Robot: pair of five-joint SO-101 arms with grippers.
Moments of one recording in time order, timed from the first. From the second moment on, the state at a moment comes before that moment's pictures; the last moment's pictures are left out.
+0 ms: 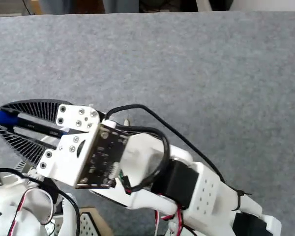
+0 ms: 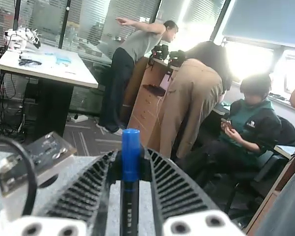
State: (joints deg) left arm -11.5 -87.4 27.5 100.8 15.3; right arm -67.7 -34.9 5.3 34.2 16.3
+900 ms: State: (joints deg) left arm -11.5 -84.2 26.7 100.8 15.2; right arm -62.5 -34.9 8.5 35.6 18.4
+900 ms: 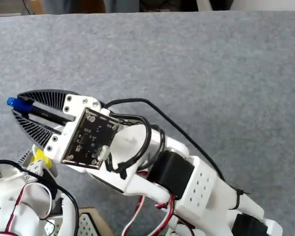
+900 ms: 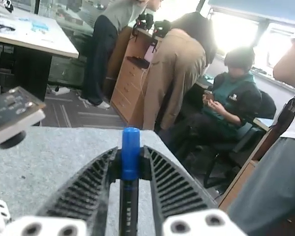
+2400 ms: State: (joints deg) left arm -16.2 -83.7 26.6 100.8 15.3; right arm -21.9 -45.5 8.5 69.5 18.5
